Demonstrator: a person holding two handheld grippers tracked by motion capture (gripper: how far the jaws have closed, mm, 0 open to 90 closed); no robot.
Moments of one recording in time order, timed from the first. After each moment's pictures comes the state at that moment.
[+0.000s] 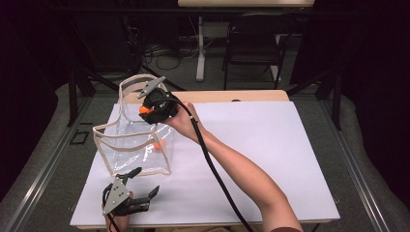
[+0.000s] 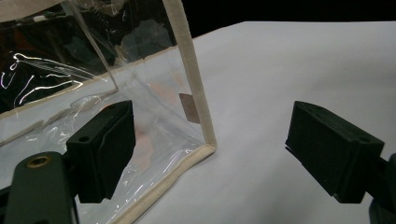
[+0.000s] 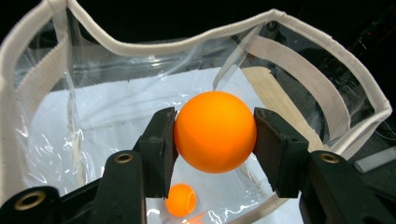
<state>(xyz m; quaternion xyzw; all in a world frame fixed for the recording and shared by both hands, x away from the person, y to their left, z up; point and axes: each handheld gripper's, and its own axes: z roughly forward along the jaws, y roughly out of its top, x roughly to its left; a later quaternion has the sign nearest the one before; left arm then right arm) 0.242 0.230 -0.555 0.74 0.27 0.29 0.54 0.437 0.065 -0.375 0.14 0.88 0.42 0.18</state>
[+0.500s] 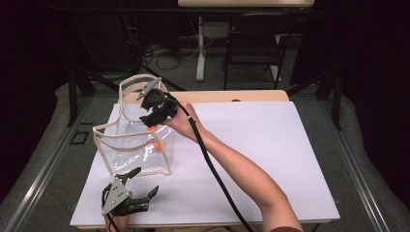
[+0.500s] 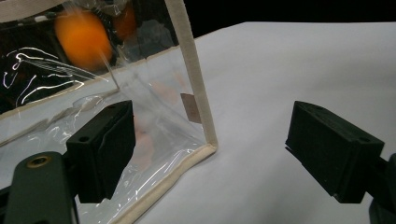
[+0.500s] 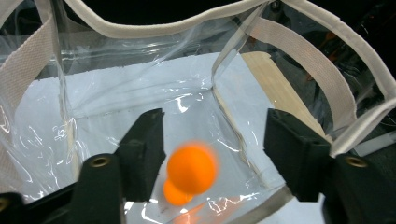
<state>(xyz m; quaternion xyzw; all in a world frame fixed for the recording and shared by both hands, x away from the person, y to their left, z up) 0.241 0.231 -0.555 0.74 0.27 0.30 0.54 0.440 0.070 -0.379 0.15 0.89 0.39 0.18</state>
